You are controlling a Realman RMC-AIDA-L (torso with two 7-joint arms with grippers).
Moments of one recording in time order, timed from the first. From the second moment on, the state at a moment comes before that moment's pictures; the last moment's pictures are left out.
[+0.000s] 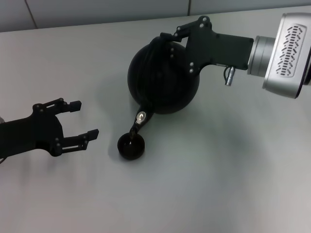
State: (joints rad) left arm -0.33 -2.06 1.04 0.82 1.76 1.42 -1.19; right arm 0.66 2.09 -0.75 -0.50 -1.71 -1.33 0.47
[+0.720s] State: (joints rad) left arm -0.33 -2.06 1.04 0.81 1.76 1.41 -1.19; right arm 0.67 2.09 -0.77 -0.51 -1.71 -1.31 0.44
